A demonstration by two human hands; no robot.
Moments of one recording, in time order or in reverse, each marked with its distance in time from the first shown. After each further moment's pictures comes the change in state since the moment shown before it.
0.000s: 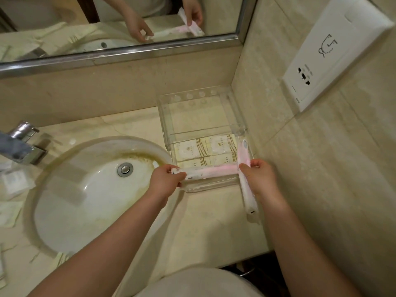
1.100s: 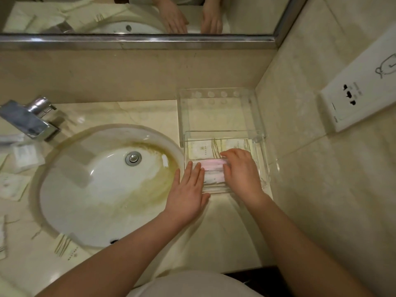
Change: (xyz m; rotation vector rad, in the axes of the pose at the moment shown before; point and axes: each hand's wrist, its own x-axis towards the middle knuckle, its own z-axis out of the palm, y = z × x) left_hand -0.009 -0.050 0.029 1.216 0.010 0.664; right_hand 0.016 -0.012 0.066 -0.767 -0.119 -0.864
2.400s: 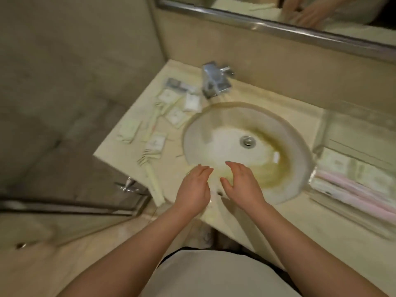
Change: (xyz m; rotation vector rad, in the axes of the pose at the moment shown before) left_hand -0.238 -0.142 0.013 -0.470 0.424 -0.611; right_hand -0.092 -0.252 0.113 0.139 -0.510 -0.375
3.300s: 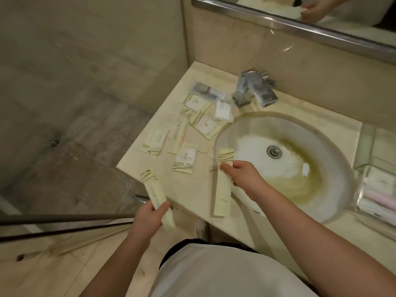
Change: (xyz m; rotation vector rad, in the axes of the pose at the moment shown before) left_hand -0.062 -0.161 -0.111 -0.804 0.039 -0.920; right_hand 0.091 -0.105 0.035 0.706 -0.178 0.390
